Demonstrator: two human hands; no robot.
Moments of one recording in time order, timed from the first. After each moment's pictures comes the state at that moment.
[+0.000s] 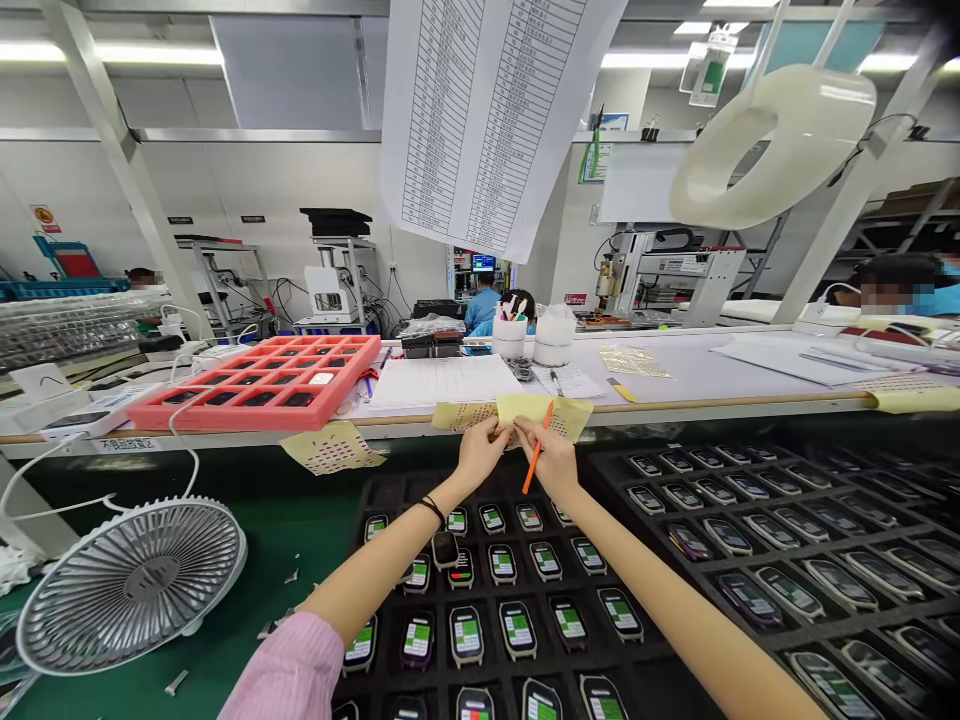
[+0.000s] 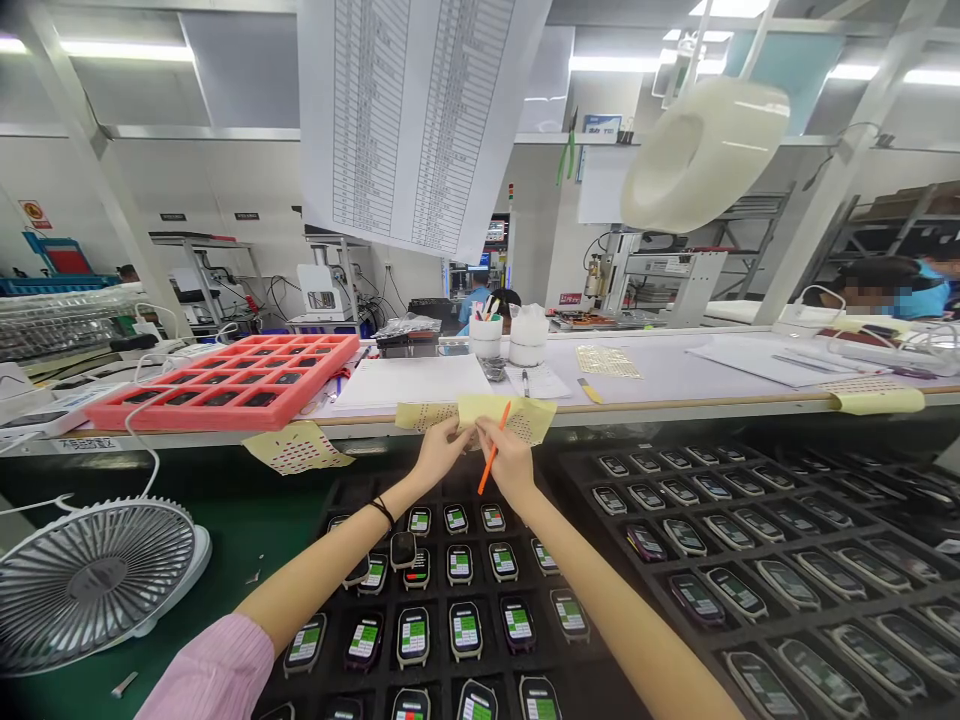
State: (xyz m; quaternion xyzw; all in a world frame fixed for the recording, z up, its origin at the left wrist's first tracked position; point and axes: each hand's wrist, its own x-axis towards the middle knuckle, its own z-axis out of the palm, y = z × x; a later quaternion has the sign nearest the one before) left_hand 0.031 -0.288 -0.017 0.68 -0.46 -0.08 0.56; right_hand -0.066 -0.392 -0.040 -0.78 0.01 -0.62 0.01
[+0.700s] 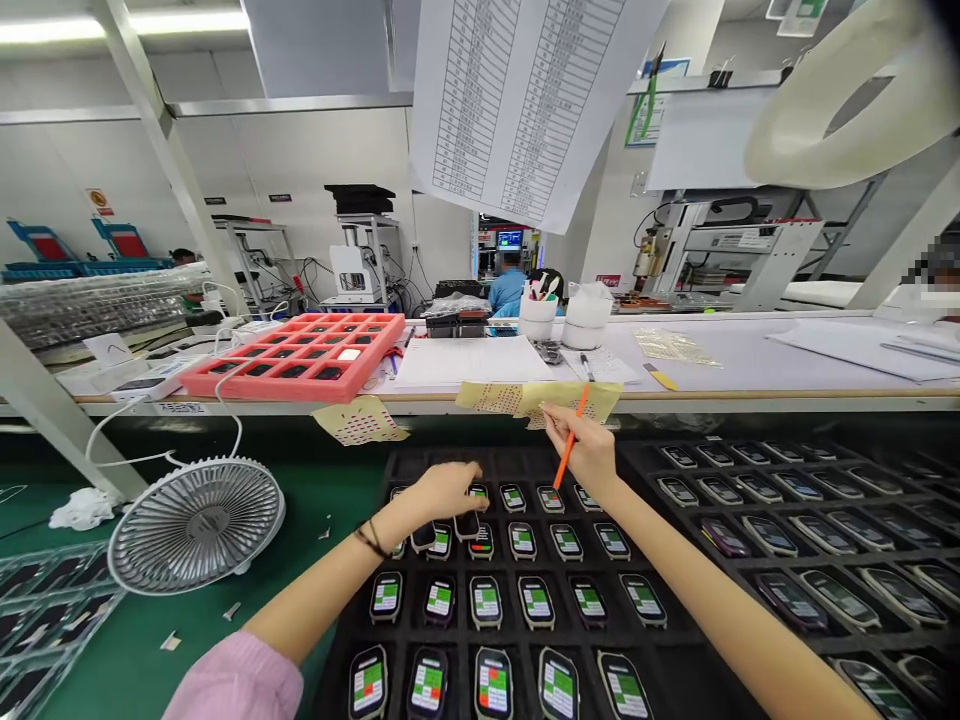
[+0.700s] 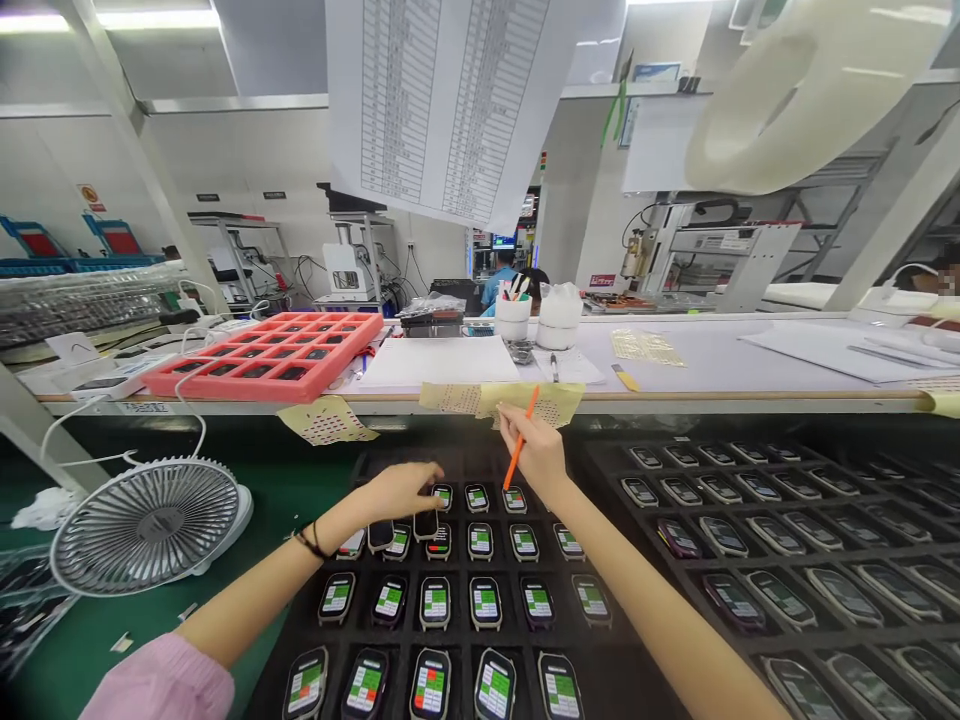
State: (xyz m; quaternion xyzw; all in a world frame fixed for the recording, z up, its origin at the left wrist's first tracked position) left_hand 0.018 -0.171 -0.009 0.83 -0.51 -0.15 0.15; right_hand -0.087 -0.372 -0.019 -0.77 -0.03 -0.64 -0.02
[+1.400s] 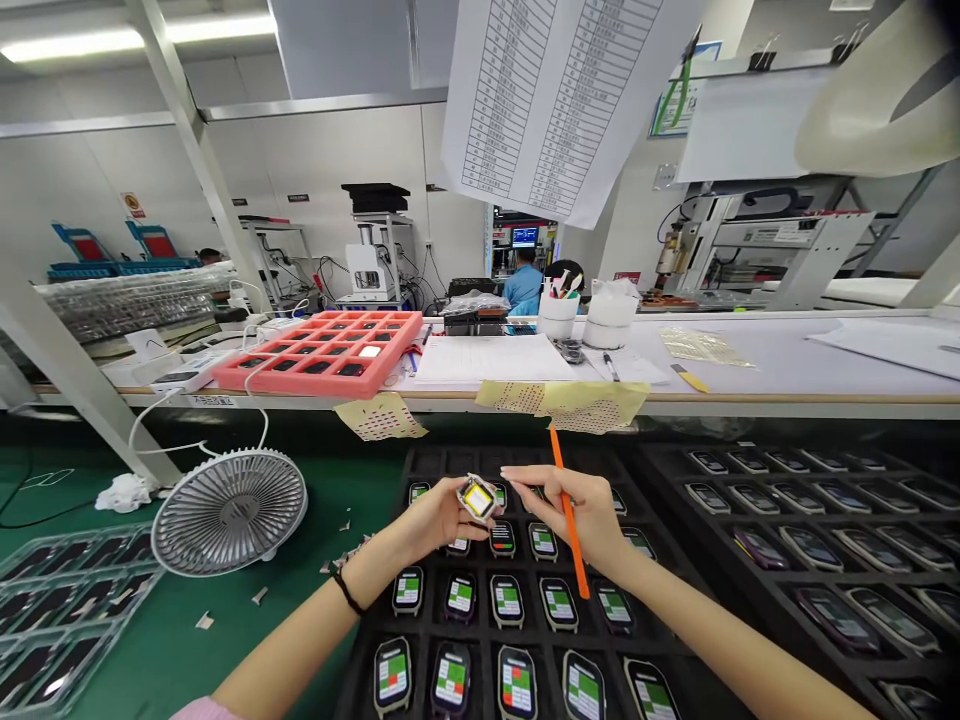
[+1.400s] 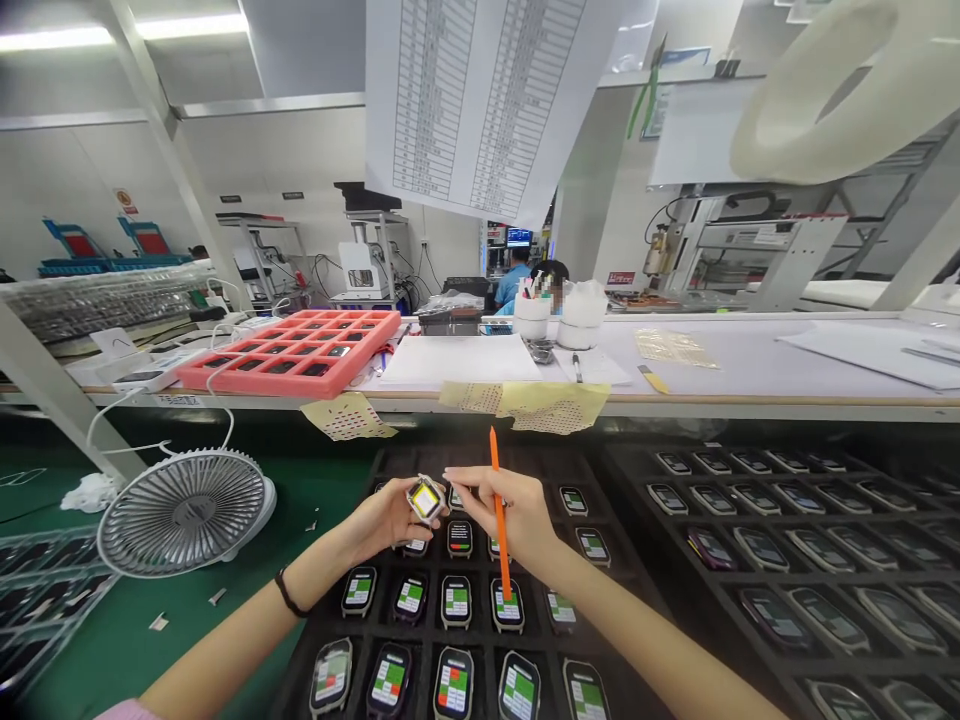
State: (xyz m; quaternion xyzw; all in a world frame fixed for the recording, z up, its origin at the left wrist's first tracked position) left_hand 0.009 -0.116 -0.032 0.47 -0.21 -0.54 0.66; right_hand -0.120 -0.266 0.000 -0.80 -0.17 -0.49 0.32
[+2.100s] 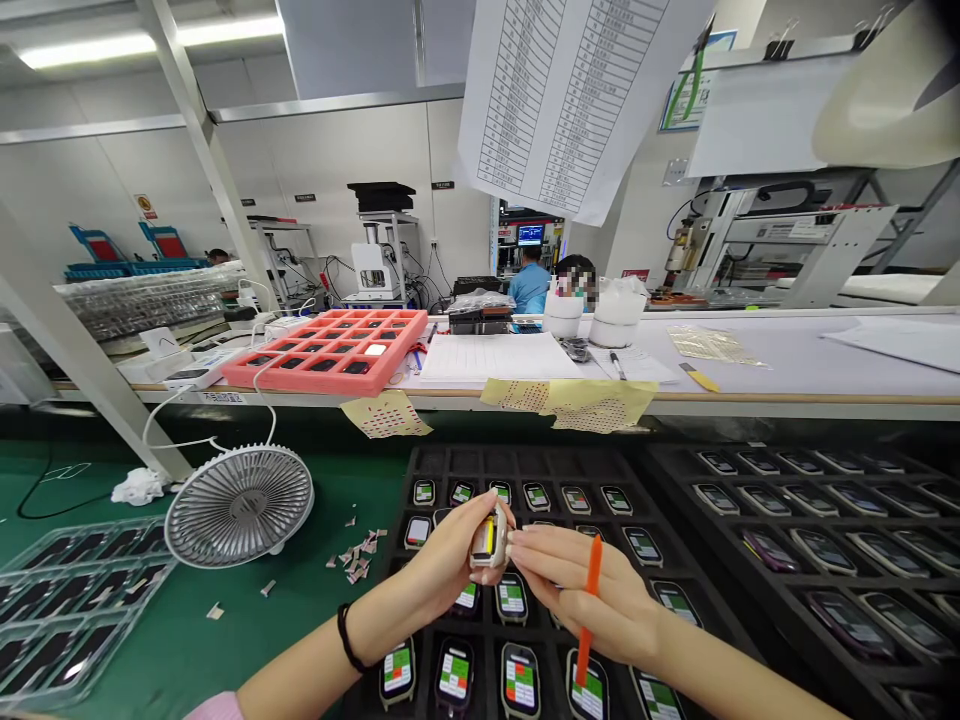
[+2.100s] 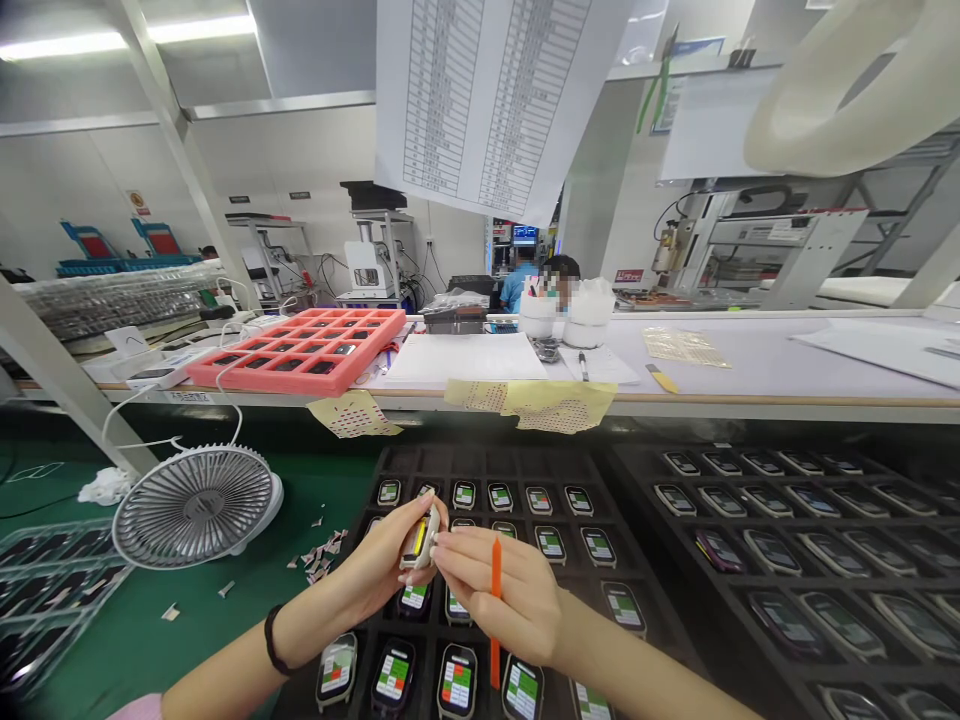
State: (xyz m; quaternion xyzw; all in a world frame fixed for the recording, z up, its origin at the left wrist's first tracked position) left_hand -0.059 -0.109 0.005 0.49 -0.19 -0.49 0.70; right_hand -0.153 -0.244 -0.012 -0.78 -0.30 -0.54 0.09
